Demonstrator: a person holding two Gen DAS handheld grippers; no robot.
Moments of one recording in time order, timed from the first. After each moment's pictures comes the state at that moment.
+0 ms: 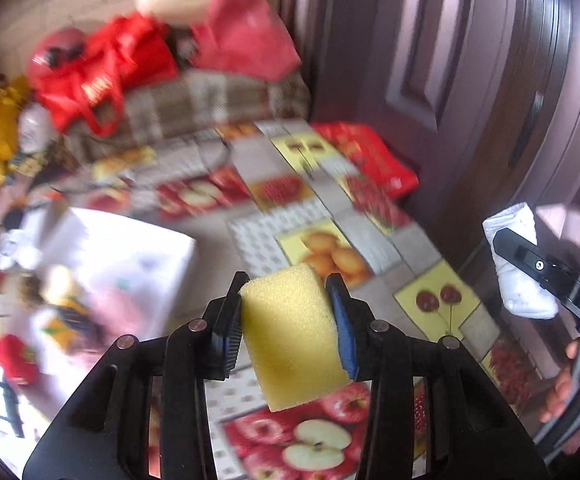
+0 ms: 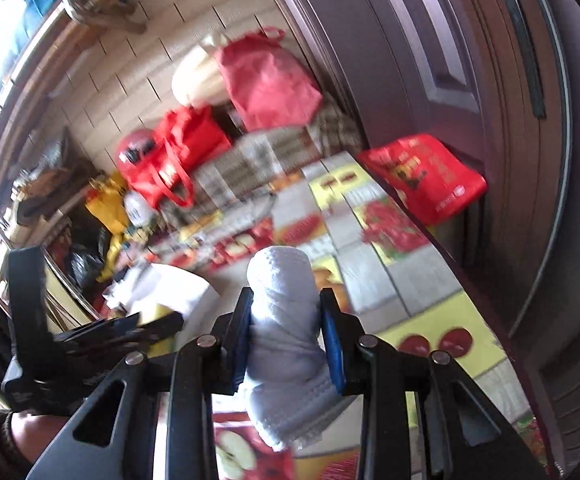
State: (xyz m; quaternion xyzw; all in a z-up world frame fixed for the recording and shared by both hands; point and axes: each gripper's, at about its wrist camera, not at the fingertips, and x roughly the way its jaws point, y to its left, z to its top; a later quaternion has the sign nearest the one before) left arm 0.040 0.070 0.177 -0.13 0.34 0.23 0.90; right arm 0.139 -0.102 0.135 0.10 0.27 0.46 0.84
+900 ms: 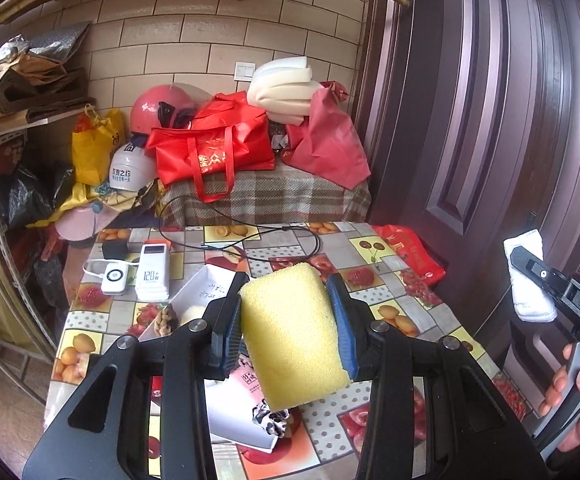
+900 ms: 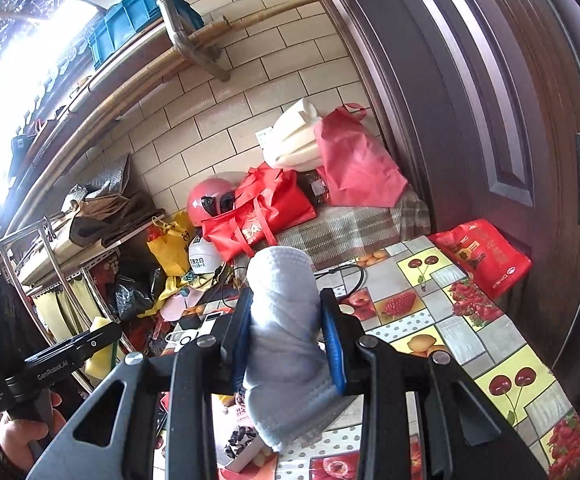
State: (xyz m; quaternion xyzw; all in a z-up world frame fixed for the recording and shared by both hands) left arm -0.168 0.141 0.268 -0.14 0.20 0.30 0.92; right arm 0.004 -0.048 0.225 0.11 0.14 0.49 0.85
